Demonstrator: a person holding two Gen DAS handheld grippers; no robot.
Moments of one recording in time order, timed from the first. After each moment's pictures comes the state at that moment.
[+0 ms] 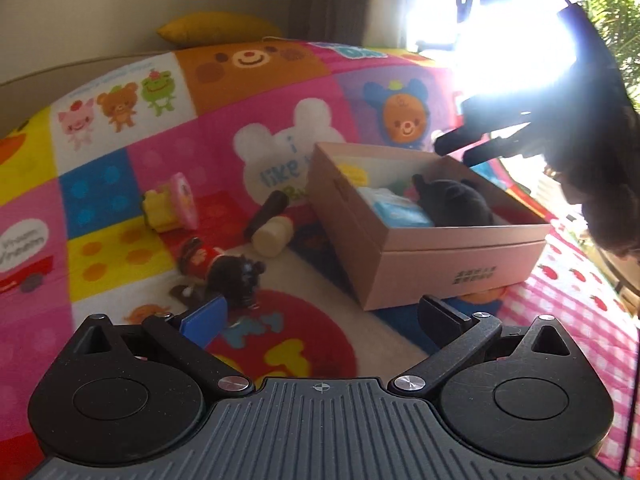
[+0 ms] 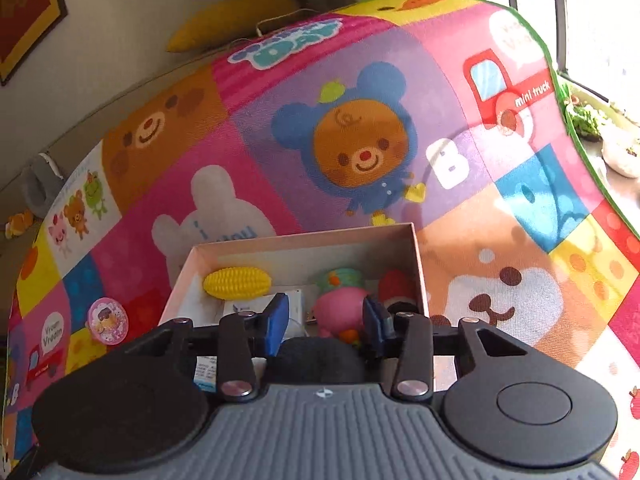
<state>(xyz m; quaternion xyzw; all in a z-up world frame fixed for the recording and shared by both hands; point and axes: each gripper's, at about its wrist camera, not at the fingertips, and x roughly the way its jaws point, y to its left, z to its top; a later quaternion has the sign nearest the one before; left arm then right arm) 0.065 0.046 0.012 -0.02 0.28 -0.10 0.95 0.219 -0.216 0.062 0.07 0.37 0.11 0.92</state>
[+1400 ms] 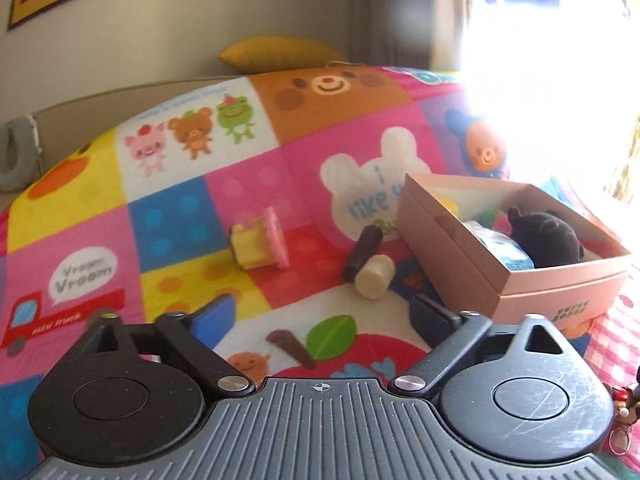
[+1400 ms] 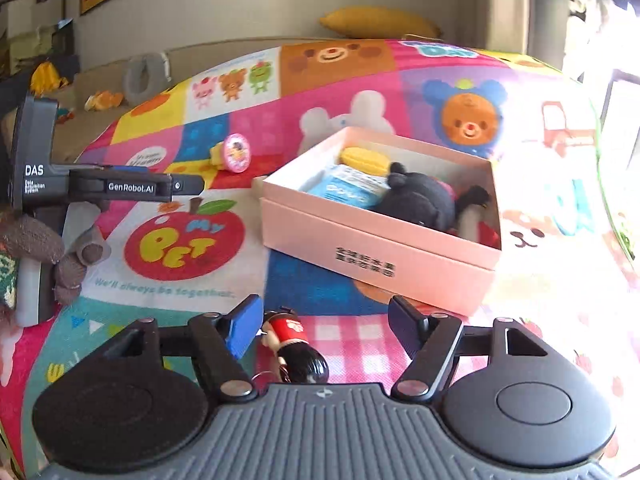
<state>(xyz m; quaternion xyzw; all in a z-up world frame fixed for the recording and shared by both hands) 0.095 0.065 0.017 0.01 0.24 -0.04 0.97 0.022 -0.187 0.026 -0.07 0.31 0.20 0.93</state>
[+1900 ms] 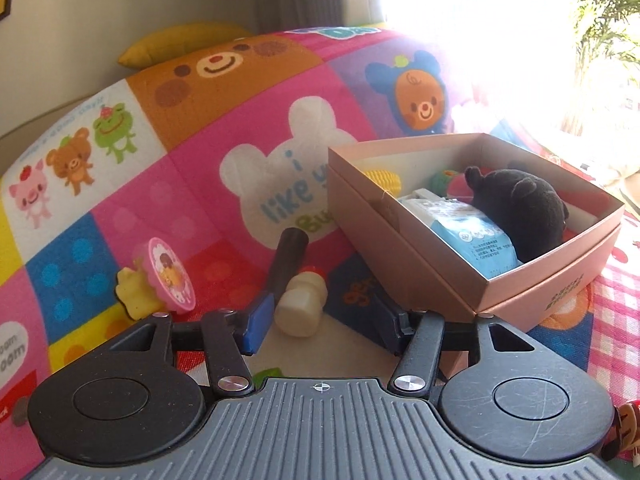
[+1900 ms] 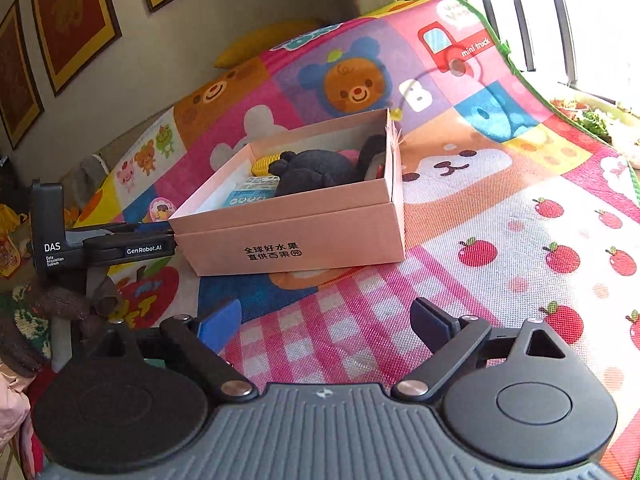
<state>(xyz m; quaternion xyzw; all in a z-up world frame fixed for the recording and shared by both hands) 0.156 0.033 0.004 0.07 0.27 -0.13 0.95 0.041 -0.259 -0.007 0.12 0.31 0.14 0.93</state>
